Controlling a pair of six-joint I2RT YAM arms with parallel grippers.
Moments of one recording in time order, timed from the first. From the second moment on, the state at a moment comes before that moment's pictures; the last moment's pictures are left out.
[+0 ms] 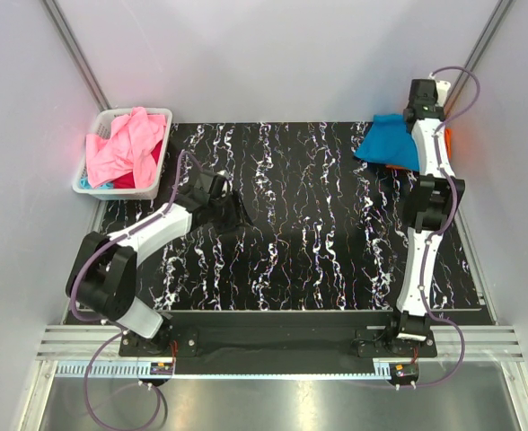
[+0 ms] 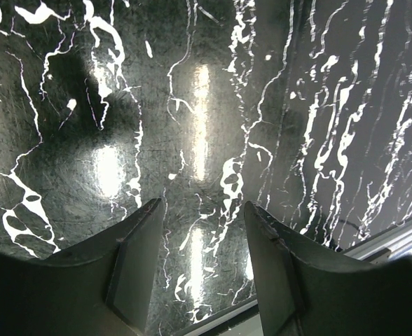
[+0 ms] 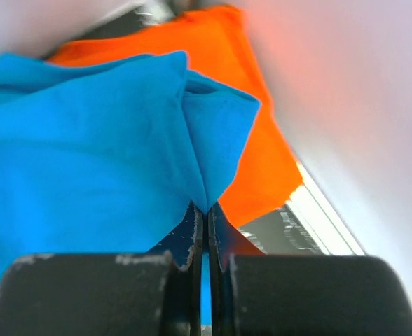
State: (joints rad) left arm -0.46 1.52 0.97 -0.37 0.23 -0.71; right arm -0.11 2.47 2.48 -0.70 0.54 0.17
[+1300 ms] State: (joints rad) left arm -0.50 1.66 1.03 -0.38 0.22 -0.70; right arm -0.23 2.58 2.53 -0.64 0.80 0.29
